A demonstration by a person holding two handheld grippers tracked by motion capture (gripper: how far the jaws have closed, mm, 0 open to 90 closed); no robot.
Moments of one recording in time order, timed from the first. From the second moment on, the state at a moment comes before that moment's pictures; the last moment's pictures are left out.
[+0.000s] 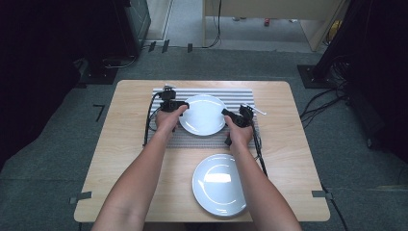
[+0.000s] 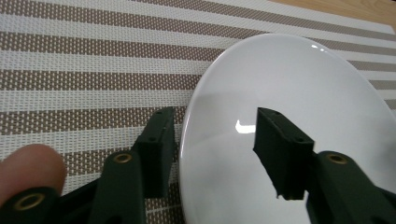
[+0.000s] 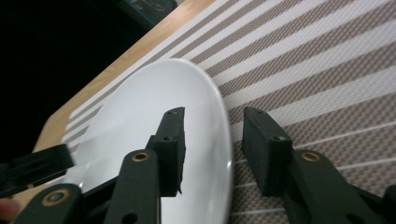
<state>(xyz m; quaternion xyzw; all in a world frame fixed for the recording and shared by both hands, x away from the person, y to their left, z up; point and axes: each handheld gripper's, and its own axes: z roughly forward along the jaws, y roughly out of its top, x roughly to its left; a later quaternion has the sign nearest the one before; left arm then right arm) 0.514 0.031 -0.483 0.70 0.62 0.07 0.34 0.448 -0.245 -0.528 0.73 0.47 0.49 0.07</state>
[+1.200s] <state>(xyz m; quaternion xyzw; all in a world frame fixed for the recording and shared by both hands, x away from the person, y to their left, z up) 0.414 0.092 -0.410 0.68 0.54 0.06 0.48 0.377 -0.261 -0.426 0.59 0.62 0.49 0.18</state>
